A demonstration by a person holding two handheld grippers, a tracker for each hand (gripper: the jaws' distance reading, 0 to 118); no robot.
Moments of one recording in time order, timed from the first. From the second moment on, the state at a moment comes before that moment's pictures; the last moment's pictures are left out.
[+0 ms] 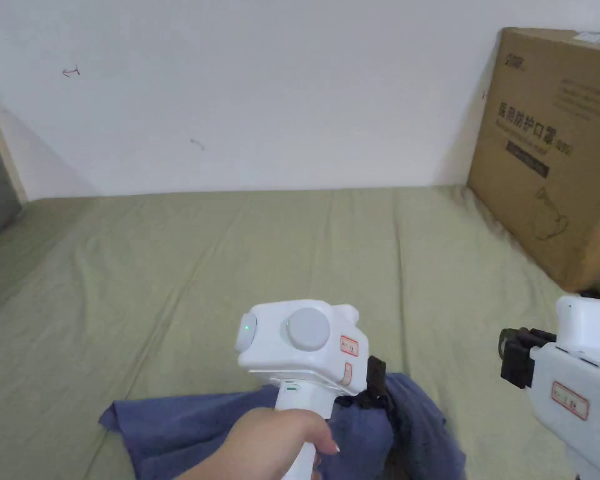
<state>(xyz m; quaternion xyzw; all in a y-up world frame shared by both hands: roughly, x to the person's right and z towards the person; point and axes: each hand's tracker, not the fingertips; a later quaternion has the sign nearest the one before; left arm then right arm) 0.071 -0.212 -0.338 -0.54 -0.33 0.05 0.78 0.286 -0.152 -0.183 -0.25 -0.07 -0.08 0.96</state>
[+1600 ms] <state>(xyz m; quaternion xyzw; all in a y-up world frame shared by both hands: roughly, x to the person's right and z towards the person) -0.133 -0.312 -0.281 -0.58 -0.07 0.06 0.81 0.270 -0.162 -0.162 -0.24 -0.05 -0.08 0.97</state>
